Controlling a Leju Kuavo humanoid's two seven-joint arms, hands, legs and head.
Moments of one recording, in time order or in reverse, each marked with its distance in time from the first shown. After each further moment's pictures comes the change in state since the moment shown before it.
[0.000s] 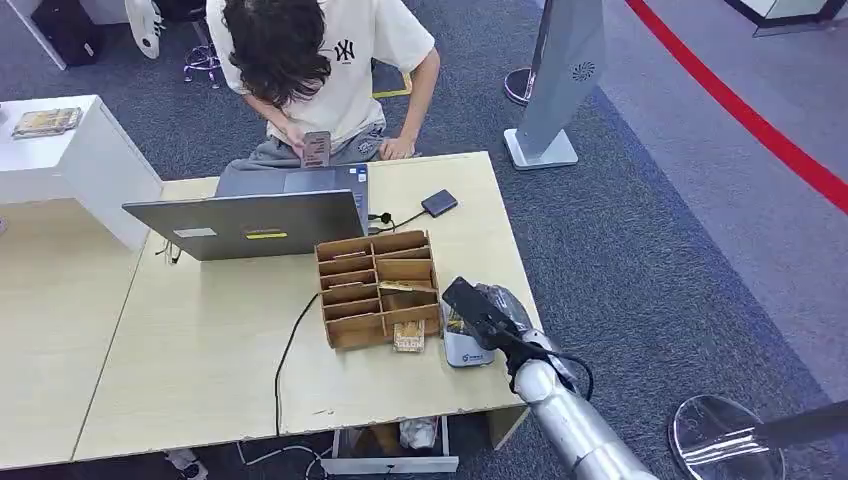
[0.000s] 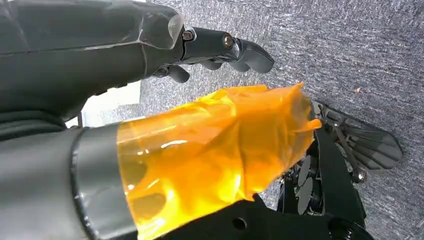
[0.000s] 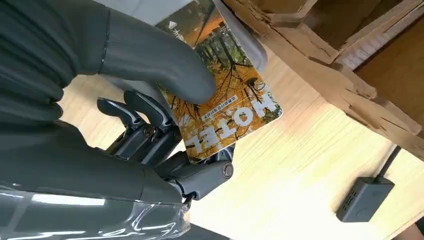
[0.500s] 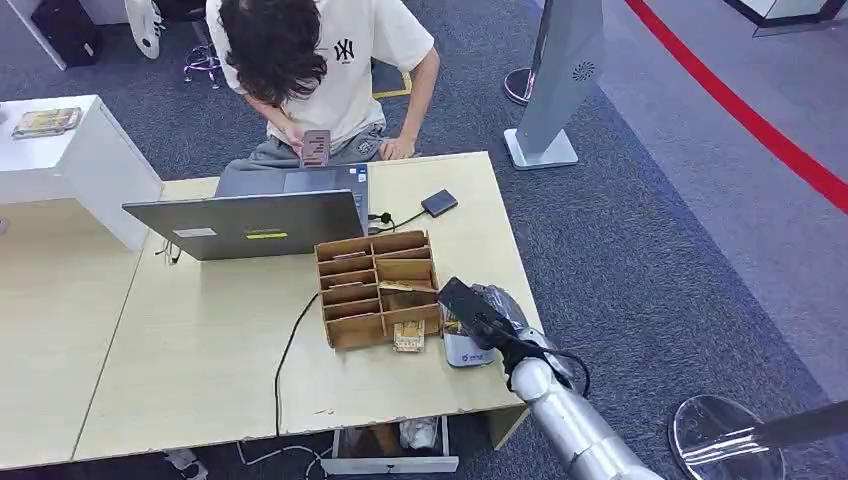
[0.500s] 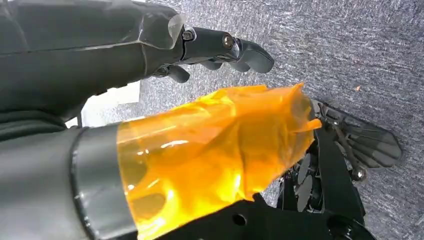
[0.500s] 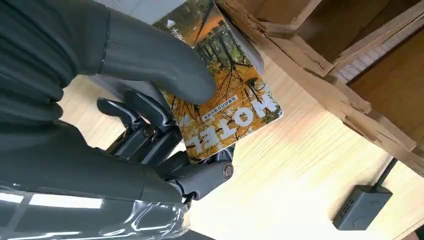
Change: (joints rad) left arm 0.000 -0.008 0.001 -0.010 0.004 -0.001 0.001; right arm -0.017 0.000 0.019 0.024 0.002 0.003 0.003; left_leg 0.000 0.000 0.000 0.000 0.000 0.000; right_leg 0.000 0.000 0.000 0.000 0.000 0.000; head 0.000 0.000
